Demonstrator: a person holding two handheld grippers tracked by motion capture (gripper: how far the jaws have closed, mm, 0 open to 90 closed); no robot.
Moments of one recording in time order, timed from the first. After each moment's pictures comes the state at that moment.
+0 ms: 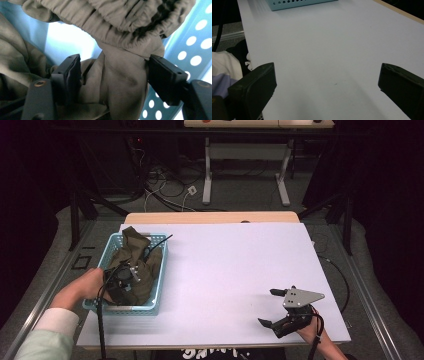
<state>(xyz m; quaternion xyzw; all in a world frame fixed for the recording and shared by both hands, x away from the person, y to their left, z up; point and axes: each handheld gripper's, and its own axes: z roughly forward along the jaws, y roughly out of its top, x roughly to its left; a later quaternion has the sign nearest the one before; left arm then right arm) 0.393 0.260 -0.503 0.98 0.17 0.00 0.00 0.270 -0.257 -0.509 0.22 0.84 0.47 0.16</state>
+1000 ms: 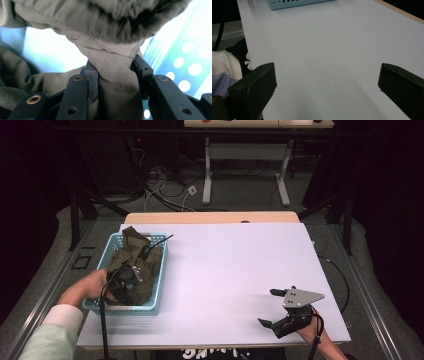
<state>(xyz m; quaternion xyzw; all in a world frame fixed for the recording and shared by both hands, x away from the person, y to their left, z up) 0.401 0.262 -0.517 0.98 0.19 -0.06 0.02 0.270 -0.257 -0.509 0.22 0.84 0.47 0.16</state>
